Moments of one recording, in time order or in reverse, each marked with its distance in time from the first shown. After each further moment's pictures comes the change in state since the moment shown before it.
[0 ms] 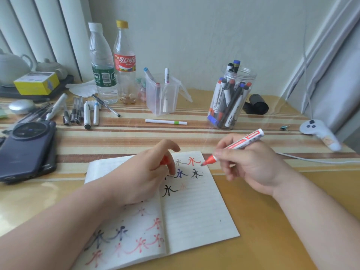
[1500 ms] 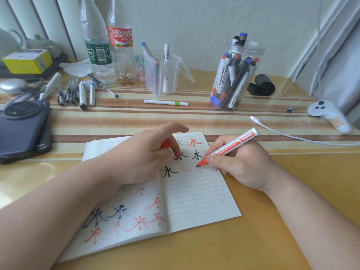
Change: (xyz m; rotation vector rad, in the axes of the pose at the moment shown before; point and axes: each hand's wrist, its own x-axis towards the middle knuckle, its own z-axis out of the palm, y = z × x) left_hand 0.002 0.006 0.004 0.004 -0.013 -0.003; right_hand -0.012 0.032 0.013 -0.380 -0.030 -0.187
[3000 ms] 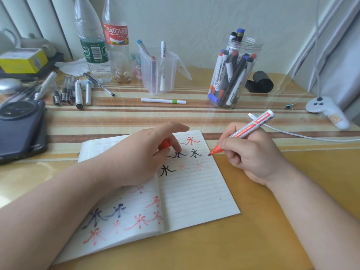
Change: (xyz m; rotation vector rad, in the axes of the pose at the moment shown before) left_hand 0.002 -0.007 0.005 0.116 0.048 0.073; right_hand 0.007 0.003 -0.006 0.381 0.191 0.097
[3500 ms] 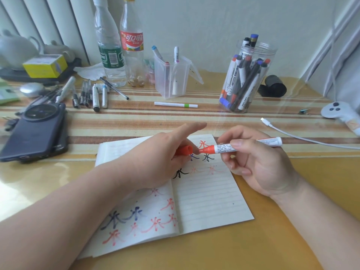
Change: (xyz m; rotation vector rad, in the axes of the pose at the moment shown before) left_hand 0.000 0.003 -0.001 0.004 -0.012 0.028; right_hand -0.006 0.000 0.017 0.233 -0.164 -0.046
